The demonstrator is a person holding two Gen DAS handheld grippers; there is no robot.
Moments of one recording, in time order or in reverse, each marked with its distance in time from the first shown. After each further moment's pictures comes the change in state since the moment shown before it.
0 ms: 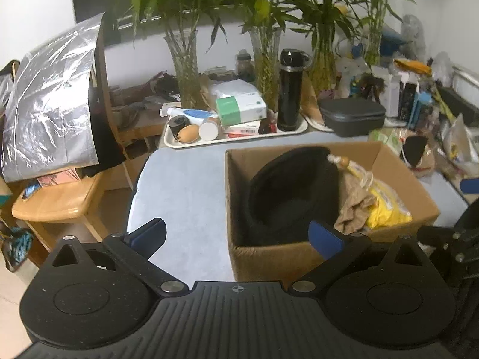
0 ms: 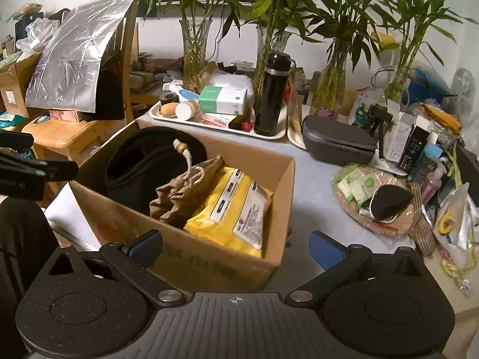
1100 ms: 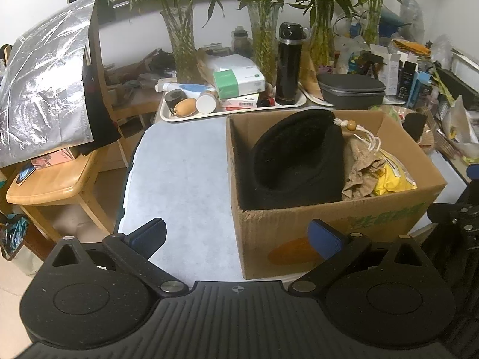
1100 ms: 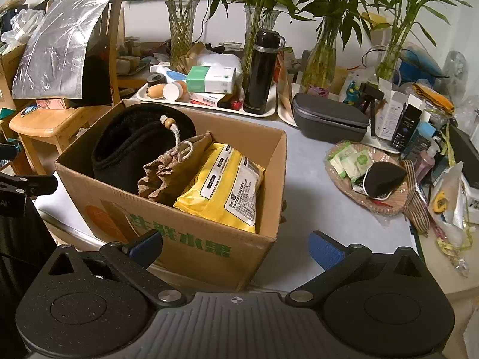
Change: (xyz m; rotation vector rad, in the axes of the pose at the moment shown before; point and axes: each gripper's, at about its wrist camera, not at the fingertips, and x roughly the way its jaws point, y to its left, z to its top) left arm 0.010 0.013 -0.017 -0.005 0.083 -0.030; right arm 0.009 -0.003 -0.008 0.025 0.070 -0.042
